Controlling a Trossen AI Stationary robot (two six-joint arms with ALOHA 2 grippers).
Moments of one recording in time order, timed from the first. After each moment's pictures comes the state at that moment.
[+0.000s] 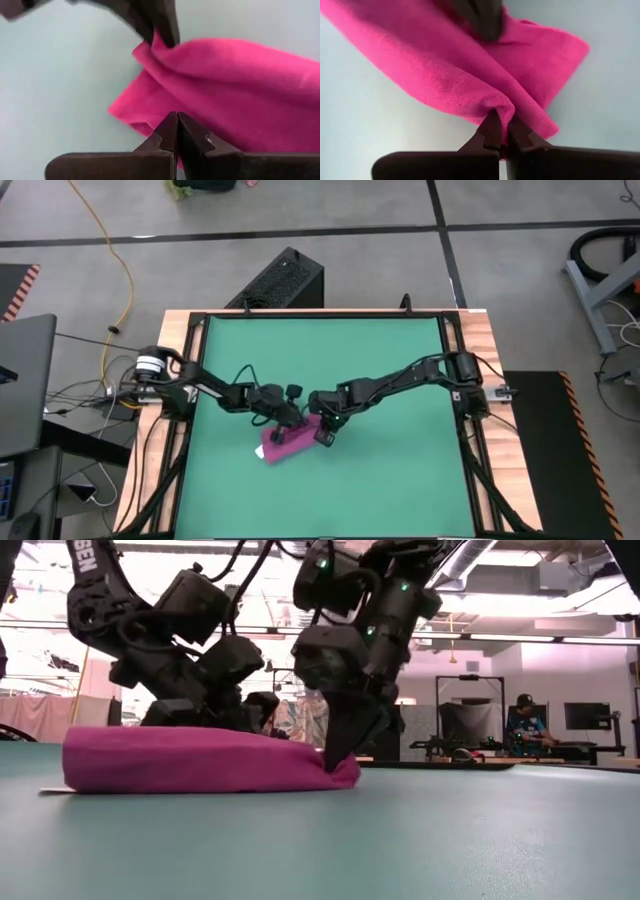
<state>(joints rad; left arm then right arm) -0.01 1.75 0.52 0.67 0.12 0.36 0.07 1.99 1.37 -0.47 -0.14 0.59</state>
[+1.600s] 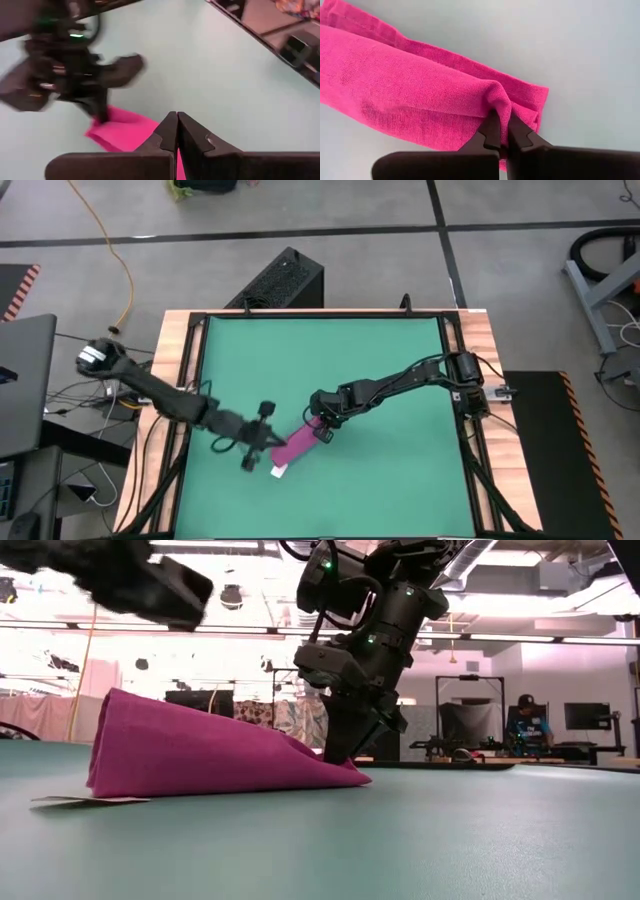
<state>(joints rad) -0.38 1.21 0.55 0.23 -0.18 0.07 0.08 1.98 1.34 -0.45 0.03 0.60</state>
